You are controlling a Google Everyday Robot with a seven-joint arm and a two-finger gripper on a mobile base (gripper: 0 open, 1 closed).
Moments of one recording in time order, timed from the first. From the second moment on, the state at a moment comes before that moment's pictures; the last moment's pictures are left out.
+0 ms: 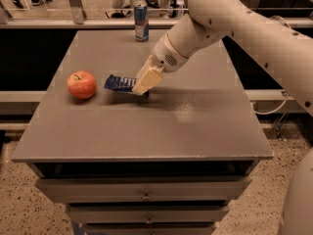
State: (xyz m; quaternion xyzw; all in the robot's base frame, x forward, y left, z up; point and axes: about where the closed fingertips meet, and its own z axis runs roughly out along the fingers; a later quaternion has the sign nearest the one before) arm 0.615 0.018 0.859 -0.60 0.71 0.24 0.26
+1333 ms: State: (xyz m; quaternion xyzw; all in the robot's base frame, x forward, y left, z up) arm 0.611 0.031 0.867 -0.60 0.71 0.25 0.27
